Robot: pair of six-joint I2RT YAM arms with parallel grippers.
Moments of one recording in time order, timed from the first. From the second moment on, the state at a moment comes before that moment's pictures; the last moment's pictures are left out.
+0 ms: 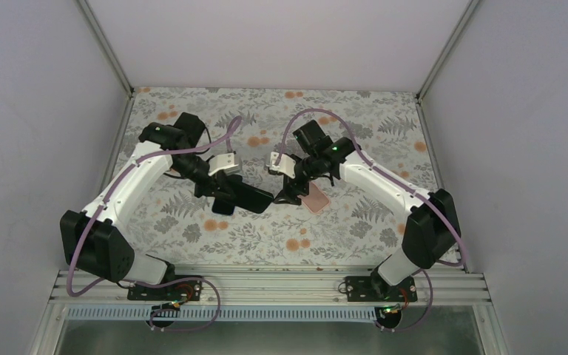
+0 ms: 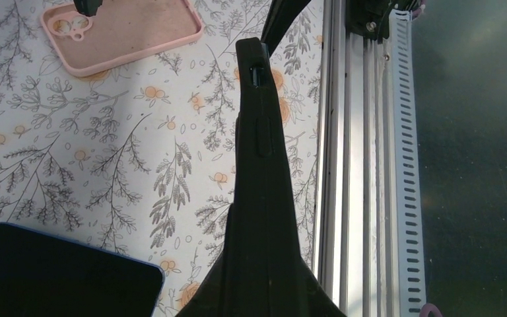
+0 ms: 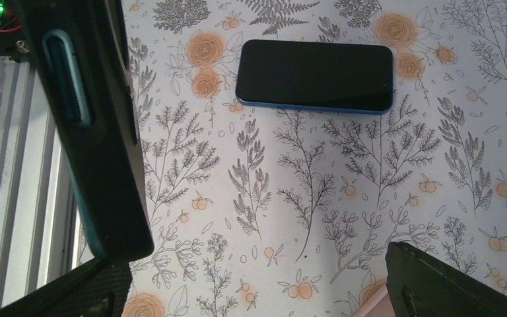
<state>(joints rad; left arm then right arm) -0.33 1.42 1.31 -1.36 0.77 0.95 0.67 1.57 1.29 -0.80 -0.54 -0.70</state>
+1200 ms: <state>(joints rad) -0.33 1.40 1.28 -1.36 0.81 0.96 0.62 1.43 1.27 -0.82 -0.57 -0.68</state>
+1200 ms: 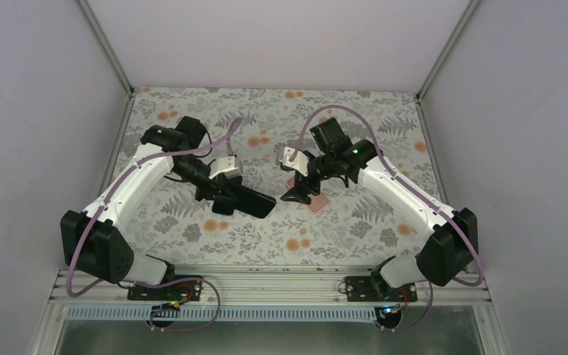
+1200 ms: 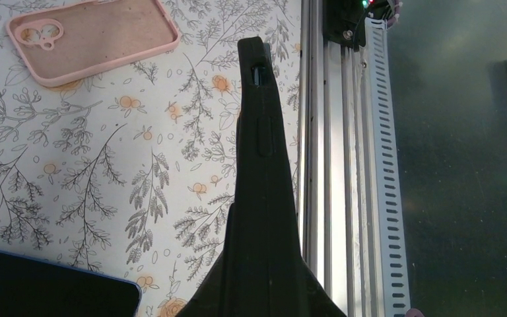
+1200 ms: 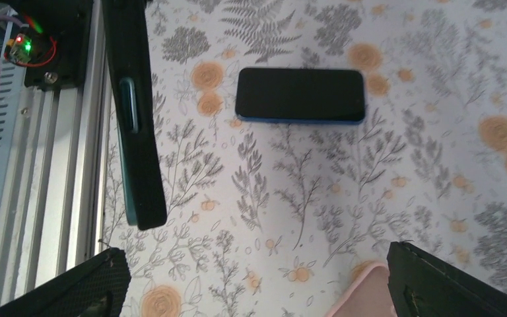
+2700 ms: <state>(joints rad) -0.34 1.41 1.30 -1.28 0.79 0.95 0.63 1.59 1.33 -0.79 -0.48 -0.62</state>
